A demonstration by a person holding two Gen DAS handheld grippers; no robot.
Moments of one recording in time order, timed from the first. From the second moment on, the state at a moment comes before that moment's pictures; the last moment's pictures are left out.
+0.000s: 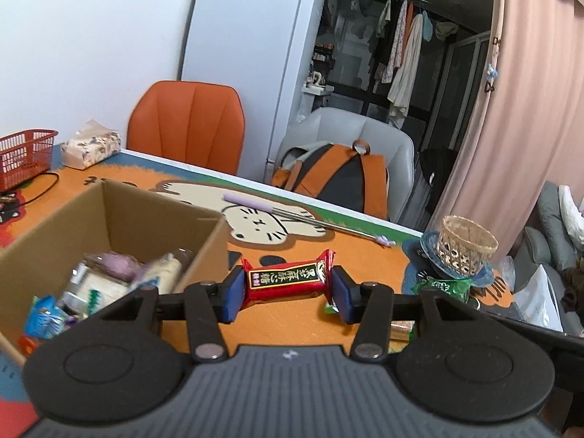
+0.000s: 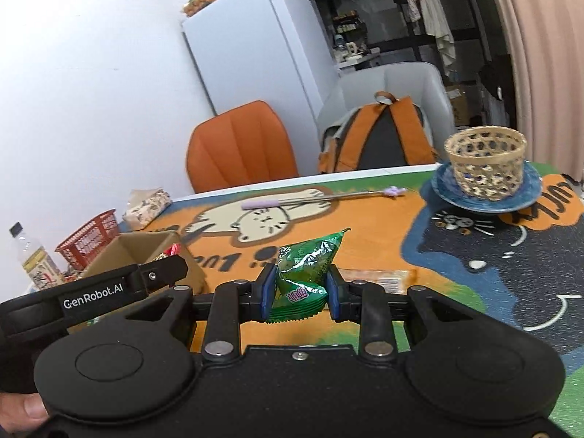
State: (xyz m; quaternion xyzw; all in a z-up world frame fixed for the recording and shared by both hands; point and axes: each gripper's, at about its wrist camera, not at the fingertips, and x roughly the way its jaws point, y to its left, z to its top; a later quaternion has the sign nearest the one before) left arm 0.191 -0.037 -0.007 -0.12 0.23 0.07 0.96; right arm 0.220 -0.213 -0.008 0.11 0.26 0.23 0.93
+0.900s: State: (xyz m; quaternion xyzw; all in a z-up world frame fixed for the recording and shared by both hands) left arm 0.155 0.065 0.008 -0.17 0.20 0.14 0.95; right arm 0.214 -0.116 0.022 0.08 0.25 0.29 0.92
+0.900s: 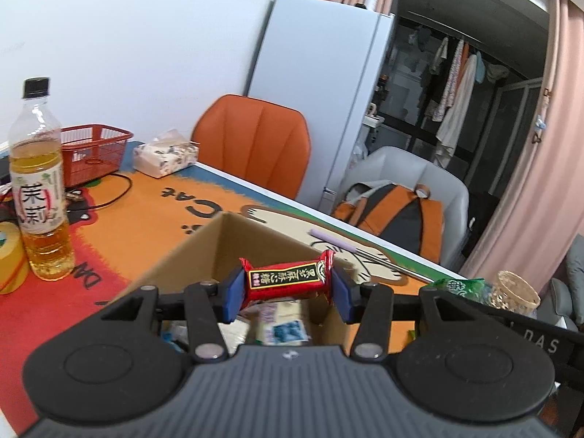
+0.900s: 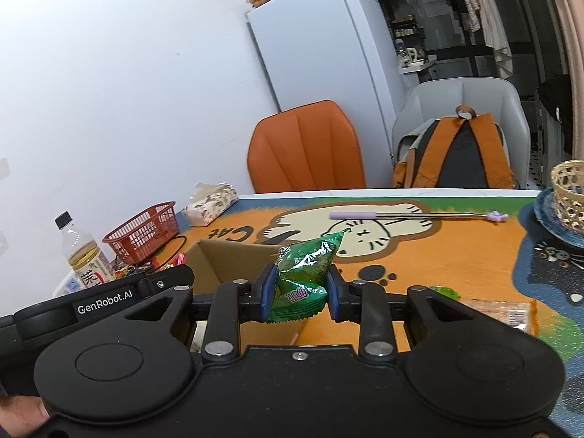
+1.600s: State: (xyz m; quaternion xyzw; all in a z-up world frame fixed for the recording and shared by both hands) left arm 0.132 0.134 -0.004 -0.21 0.19 0.19 0.94; right arm 0.208 -0.054 0.027 0.04 0.25 0.32 0.91
